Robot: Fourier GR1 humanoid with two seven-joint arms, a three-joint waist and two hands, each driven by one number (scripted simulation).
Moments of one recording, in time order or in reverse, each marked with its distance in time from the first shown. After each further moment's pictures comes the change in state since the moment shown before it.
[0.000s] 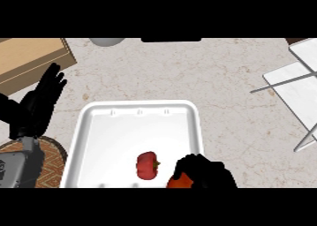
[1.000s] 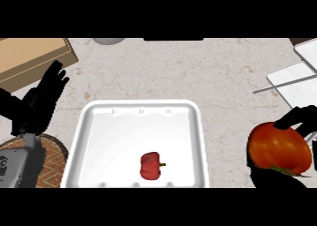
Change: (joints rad) left arm -0.027 -0.001 0.003 0.024 -0.004 -0.014 -0.003; right arm -0.402 0.049 -0.520 -0.353 -0.005 0.460 0.299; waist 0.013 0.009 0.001
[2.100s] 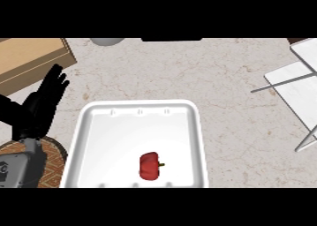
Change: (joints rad) left arm 0.035 -0.017 -0.004 -0.032 -0.008 0.005 -0.007; right arm -0.118 -0.234 -1.035 0.281 -0.669 0.144 -0.418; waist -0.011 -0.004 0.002
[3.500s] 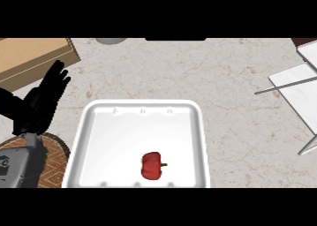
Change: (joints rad) left arm -0.040 -0.002 0.018 0.030 -0.010 -0.031 0.005; right arm 0.002 -0.472 -0.224 0.799 -0.236 -0.275 -0.423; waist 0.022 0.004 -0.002
